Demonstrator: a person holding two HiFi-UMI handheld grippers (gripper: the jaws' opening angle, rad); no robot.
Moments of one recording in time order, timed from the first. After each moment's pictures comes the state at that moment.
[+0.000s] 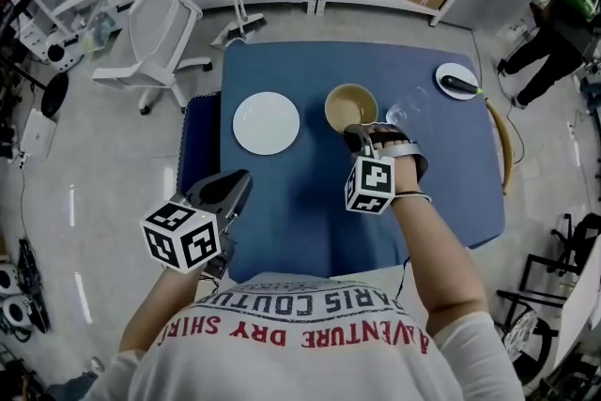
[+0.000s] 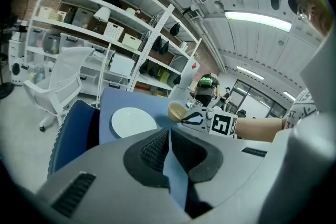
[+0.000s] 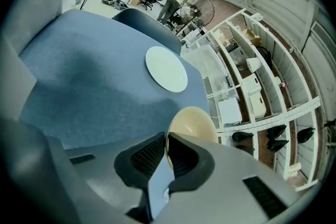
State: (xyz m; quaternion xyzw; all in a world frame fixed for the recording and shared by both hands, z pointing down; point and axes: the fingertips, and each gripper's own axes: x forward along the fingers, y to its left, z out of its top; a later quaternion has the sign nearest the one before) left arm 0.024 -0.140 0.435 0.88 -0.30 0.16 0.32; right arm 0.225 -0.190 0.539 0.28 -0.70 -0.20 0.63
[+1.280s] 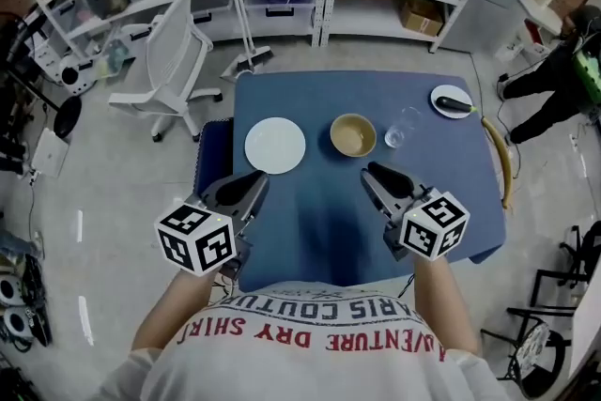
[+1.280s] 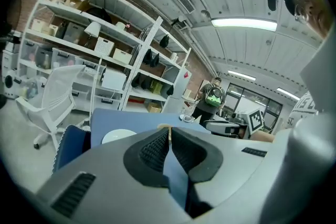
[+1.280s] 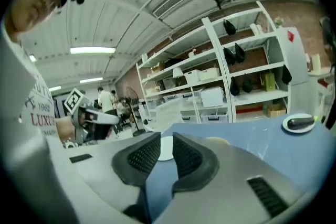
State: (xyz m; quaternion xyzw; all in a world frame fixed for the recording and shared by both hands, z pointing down) left arm 0.045 -0.143 0.379 0.91 -0.29 0.11 0.27; right arm 0.226 -0.118 0.396 0.49 -0.85 0.20 0.07
